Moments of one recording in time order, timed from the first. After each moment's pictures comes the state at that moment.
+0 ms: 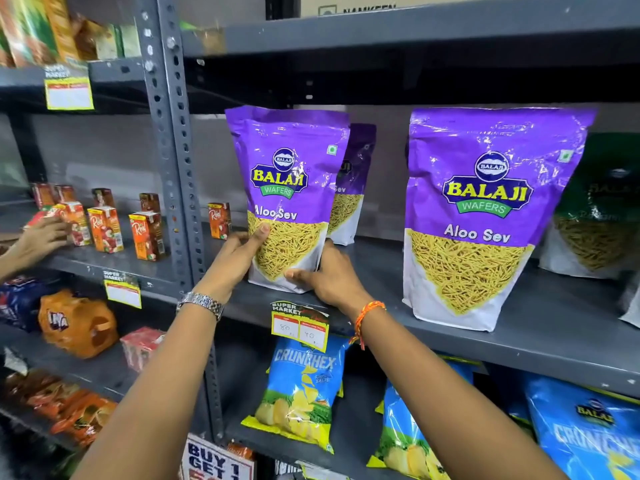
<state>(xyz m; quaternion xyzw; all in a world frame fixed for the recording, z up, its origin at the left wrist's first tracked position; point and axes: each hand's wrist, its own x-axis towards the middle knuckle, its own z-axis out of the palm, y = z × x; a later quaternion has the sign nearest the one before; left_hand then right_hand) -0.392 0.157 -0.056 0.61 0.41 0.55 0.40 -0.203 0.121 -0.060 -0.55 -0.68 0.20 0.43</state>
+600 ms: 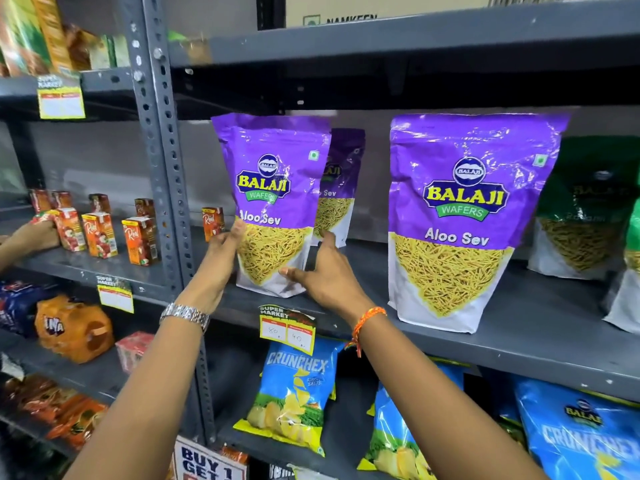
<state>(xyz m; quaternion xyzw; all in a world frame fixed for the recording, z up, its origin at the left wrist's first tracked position) -0.399 0.135 -0.052 0.58 0.40 0.59 0.39 -0.200 0.080 -0.034 -0.54 -0.69 0.21 0.43</state>
